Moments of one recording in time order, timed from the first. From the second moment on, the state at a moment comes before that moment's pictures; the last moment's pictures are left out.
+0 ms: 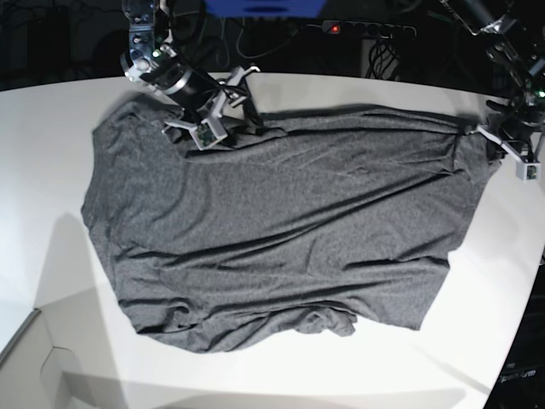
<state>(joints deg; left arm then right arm) 7.4 -10.9 -46.2 87.5 -9.4 -39.9 45.8 -23.7 -4.5 3.6 96.5 -4.3 39.6 -20.3</state>
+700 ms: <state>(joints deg) 6.3 -10.9 -46.3 88.2 -9.4 -39.8 46.0 -29.5 -4.9 3.5 105.1 -4.4 39.5 -20.6</state>
